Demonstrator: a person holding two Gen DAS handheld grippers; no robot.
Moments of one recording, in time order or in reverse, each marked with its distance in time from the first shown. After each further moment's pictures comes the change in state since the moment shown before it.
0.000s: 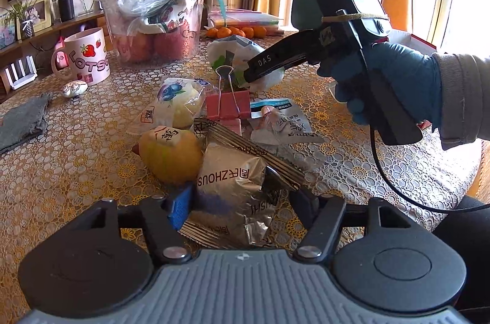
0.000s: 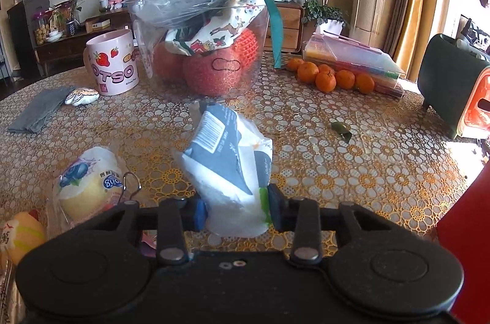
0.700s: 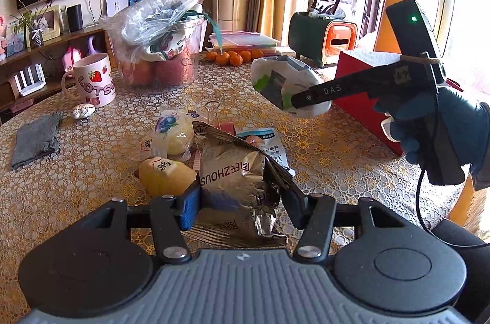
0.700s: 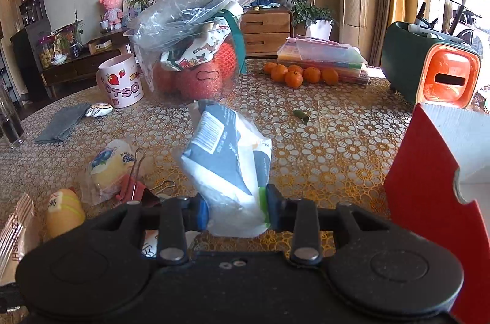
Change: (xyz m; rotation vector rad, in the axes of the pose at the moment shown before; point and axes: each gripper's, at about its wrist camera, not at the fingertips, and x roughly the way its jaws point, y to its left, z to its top) left arm -0.040 -0.028 0.025 -0.023 -0.048 0.023; right arm -0.086 -0.039 -0.026 0.090 -0.025 0.042
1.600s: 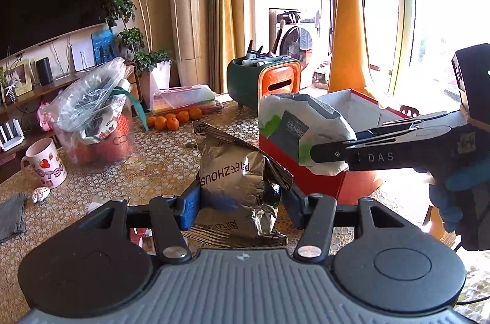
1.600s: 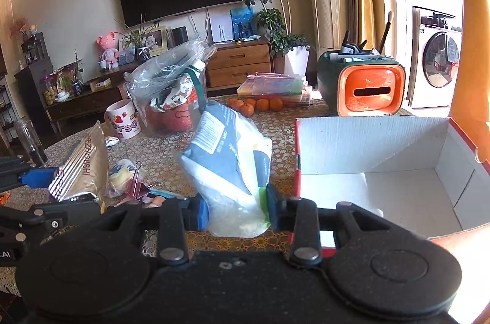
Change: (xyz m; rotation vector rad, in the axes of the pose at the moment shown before) left arm -0.010 -0.134 0.085 0.129 -0.106 -0.055; right arm -0.149 -0.077 -0.023 0.078 -0.119 0.001
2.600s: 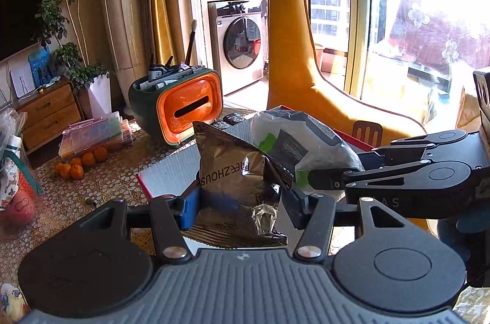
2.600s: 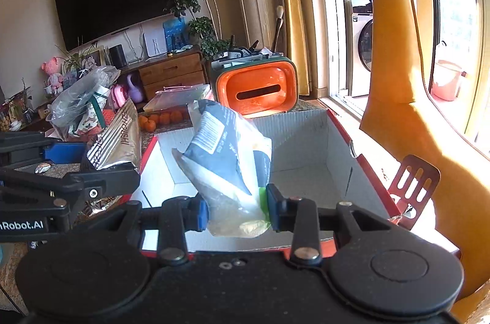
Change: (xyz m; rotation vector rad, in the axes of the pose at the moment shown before) left arm 0.129 -0.133 0.082 0.120 0.049 -0.147; right arm -0.033 -0.145 0.000 0.121 -0.021 -0.179
